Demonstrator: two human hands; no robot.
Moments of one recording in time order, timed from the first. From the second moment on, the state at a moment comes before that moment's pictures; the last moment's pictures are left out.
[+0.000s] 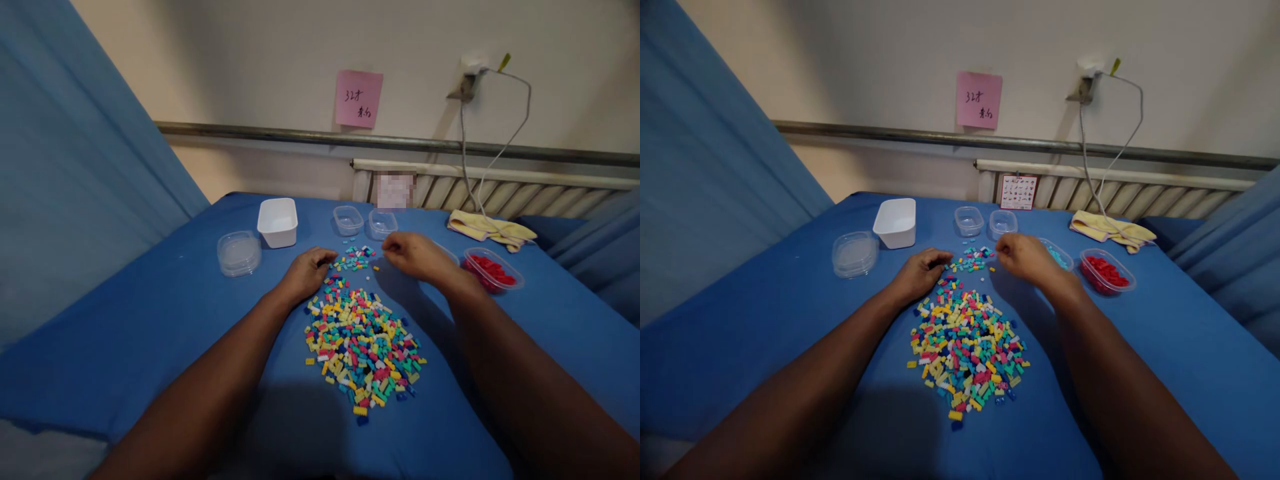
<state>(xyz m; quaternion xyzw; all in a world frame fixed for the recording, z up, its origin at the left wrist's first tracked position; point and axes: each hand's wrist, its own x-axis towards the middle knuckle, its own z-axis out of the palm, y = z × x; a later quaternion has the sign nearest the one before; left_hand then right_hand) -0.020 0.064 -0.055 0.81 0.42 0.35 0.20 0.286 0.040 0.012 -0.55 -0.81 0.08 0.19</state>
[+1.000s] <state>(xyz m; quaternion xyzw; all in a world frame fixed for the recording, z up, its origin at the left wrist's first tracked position) 0.033 0.020 -0.026 0.44 0.36 0.53 0.63 0.225 0.012 0.008 -0.36 -0.85 0.11 0.36</state>
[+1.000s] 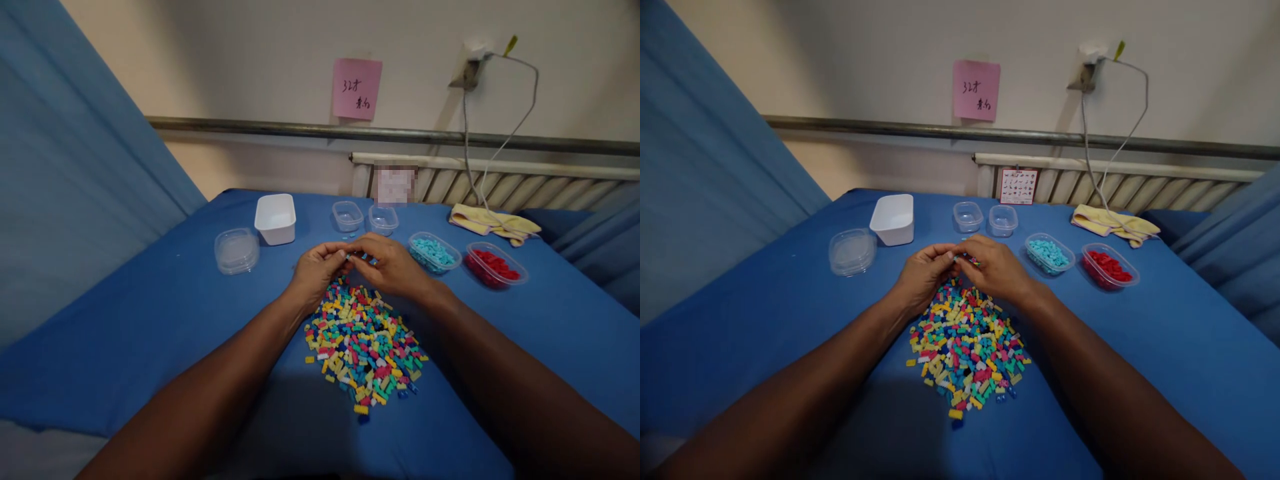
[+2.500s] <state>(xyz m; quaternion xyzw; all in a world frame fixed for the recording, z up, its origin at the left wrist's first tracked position) 0.010 0.044 -0.047 0.83 0.48 0.26 0.07 0.248 0.038 -0.023 -0.54 -0.83 0.07 0.12</state>
